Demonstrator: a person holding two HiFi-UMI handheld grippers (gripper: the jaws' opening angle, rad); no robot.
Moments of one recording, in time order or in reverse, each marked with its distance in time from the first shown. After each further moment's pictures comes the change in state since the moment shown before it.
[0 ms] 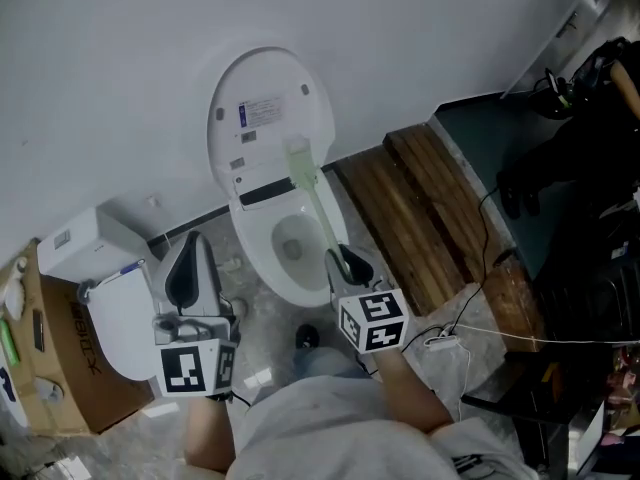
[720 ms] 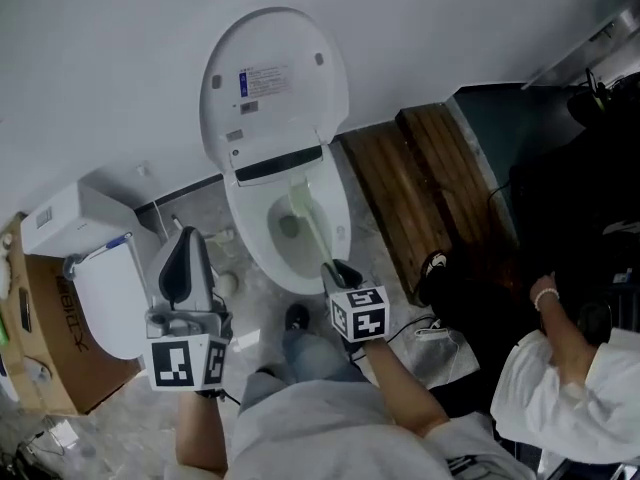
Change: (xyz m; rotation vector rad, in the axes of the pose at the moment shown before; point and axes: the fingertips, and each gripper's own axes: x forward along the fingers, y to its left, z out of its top) left arm 0.036 0.025 -0.086 -0.054 0.161 0.059; right arm 0.068 -0.036 -0.137 0.078 0.394 0.028
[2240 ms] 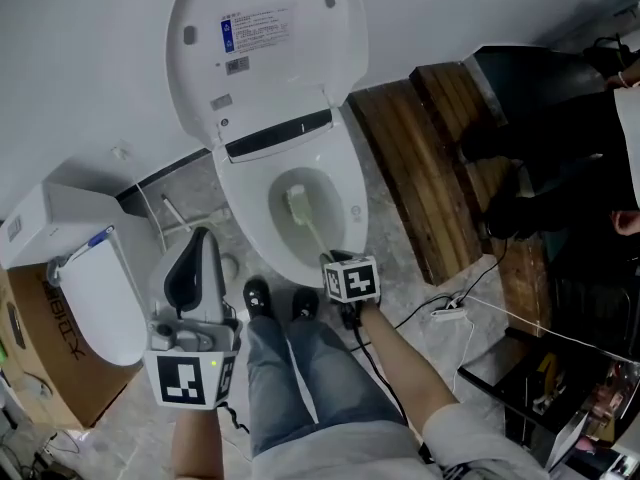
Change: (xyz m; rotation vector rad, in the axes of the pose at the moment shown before) left arm 0.049 -0.004 -0.113 0.048 0.067 -0.142; right arm 0.161 -0.046 -0.135 0.147 0.378 0.006
